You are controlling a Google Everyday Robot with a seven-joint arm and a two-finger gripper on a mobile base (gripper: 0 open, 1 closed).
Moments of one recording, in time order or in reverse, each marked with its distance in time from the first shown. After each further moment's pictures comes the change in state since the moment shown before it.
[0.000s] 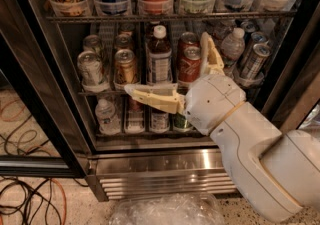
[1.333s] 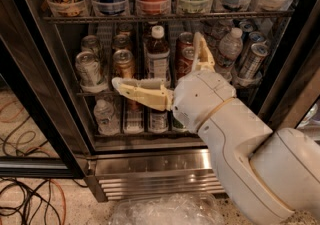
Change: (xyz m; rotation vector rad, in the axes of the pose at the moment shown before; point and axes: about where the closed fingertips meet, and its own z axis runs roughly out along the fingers) arm -0.007 0.013 0.009 0.029 0.047 0.062
